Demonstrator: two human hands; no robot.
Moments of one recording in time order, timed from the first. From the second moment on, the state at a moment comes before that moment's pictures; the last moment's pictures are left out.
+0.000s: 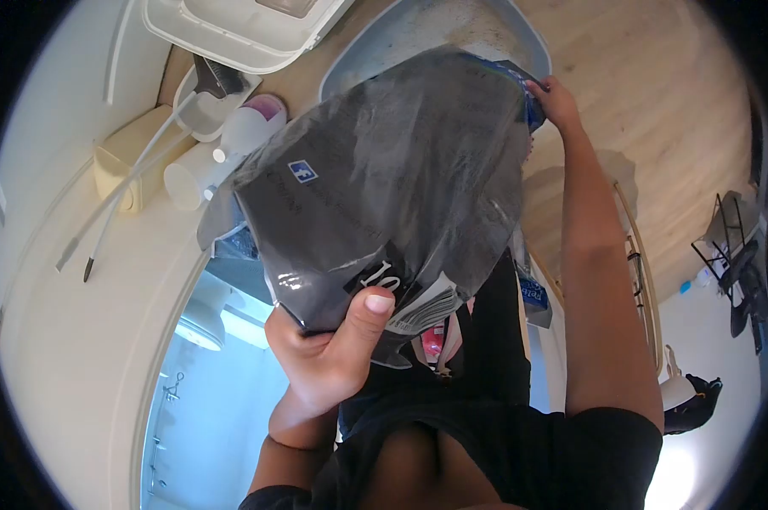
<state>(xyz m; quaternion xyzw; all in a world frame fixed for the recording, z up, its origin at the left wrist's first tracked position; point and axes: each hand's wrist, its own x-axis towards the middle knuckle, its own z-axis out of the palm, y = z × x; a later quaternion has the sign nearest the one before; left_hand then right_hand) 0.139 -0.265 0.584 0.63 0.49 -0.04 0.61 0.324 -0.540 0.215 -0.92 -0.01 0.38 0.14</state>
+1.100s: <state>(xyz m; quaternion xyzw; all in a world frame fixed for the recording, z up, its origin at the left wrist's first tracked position) 0.088 -0.265 0.596 0.59 0.55 -0.16 0.58 0.222 -0.588 0.222 -0.89 -0.02 0.43 0.16</state>
